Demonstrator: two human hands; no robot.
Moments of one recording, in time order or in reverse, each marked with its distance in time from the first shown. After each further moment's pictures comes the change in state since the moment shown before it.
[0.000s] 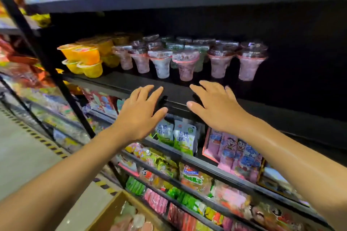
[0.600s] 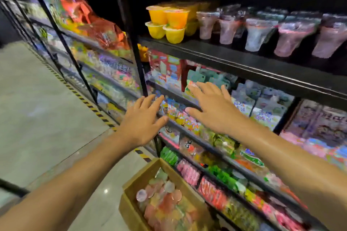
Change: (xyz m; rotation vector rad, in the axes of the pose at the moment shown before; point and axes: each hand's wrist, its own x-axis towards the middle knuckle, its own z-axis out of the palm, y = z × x) left_hand -0.170 -0.206 0.008 -0.016 -0.151 -0.257; right_hand 0.020 -0.230 0.116 -0.013 -0.096 -0.242
